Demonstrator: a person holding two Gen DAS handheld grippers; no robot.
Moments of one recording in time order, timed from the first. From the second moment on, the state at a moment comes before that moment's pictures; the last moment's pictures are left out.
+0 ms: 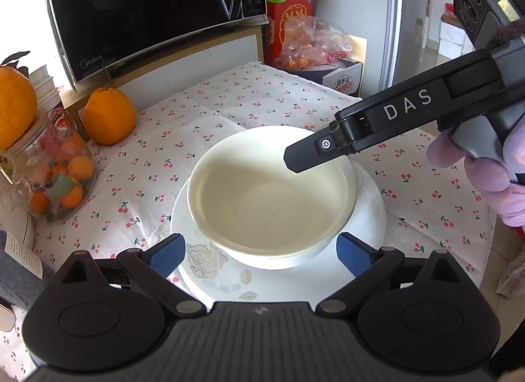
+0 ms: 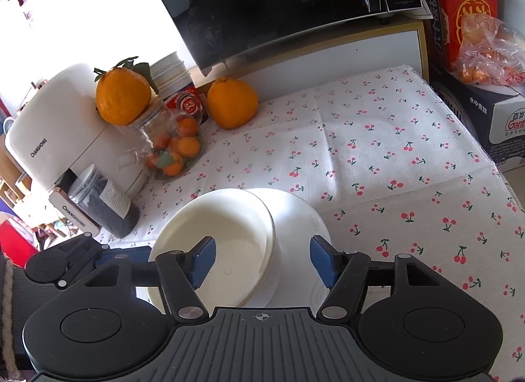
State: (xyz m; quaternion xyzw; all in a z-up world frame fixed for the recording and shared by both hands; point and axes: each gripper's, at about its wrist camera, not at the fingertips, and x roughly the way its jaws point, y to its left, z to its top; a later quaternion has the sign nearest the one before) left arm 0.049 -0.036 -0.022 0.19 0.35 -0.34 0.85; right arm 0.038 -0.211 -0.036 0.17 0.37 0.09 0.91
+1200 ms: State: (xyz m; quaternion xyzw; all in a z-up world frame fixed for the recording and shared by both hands) left arm -0.023 -0.016 0.007 0.03 0.42 -0.07 0.91; right arm -0.075 -0.214 -0.011 0.06 0.38 -0.04 0.92
